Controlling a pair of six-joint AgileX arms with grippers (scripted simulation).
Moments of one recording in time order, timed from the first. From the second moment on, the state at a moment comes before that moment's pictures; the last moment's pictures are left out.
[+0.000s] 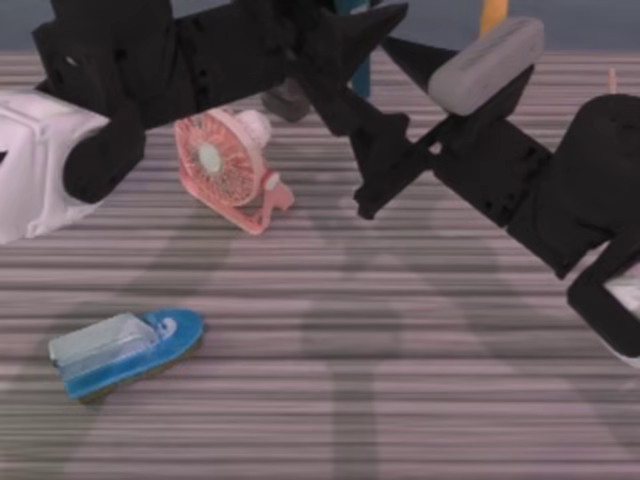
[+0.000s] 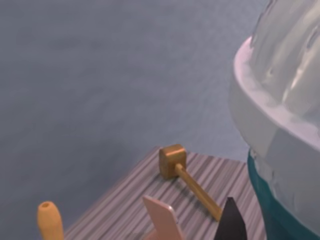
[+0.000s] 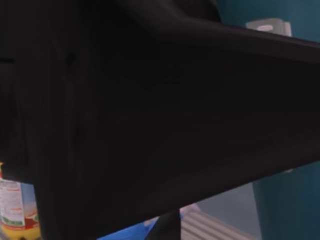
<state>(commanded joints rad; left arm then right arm) -0.50 1.58 1.03 0.52 0.61 0.10 0.63 1.61 0.72 1.02 -0.15 0.04</state>
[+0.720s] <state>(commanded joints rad) -0.48 1.57 1.02 0.52 0.64 0.11 0.62 1.57 0.68 1.02 -0.15 0.04</state>
